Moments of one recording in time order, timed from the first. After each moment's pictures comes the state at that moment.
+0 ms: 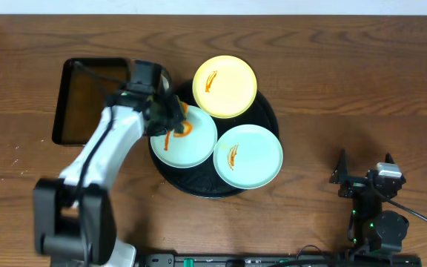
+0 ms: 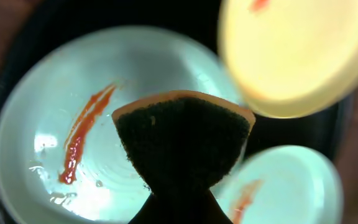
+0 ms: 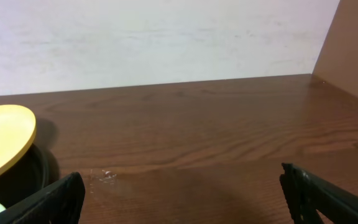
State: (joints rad) left arm -0.18 1.71 1.17 -0.71 0.28 -0.56; right arm -0.14 0.01 0.01 -0.07 -0.02 0.02
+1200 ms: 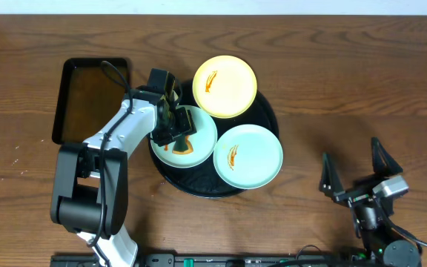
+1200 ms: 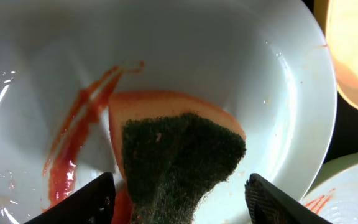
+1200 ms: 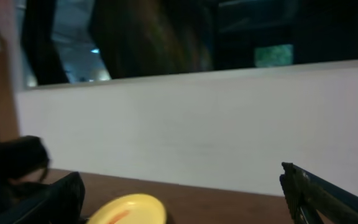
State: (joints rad) left arm -0.20 1.86 1.17 -0.71 0.28 -0.50; right arm -0.14 0.03 0.07 0.35 -0.47 0.24
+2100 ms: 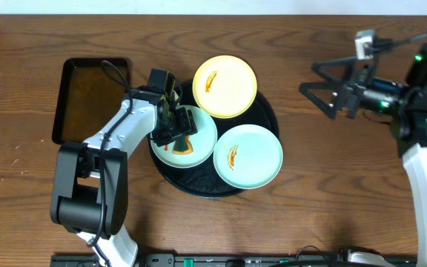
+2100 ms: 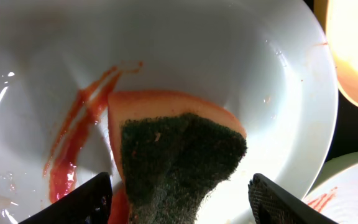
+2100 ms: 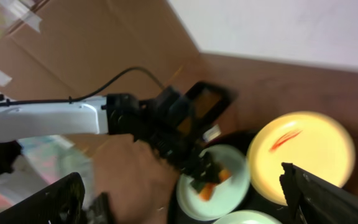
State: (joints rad) left arm -0.20 1.86 1.16 -0.70 0.28 -0.49; right arm -0.08 1.36 1.21 -0.38 -1.25 0.14
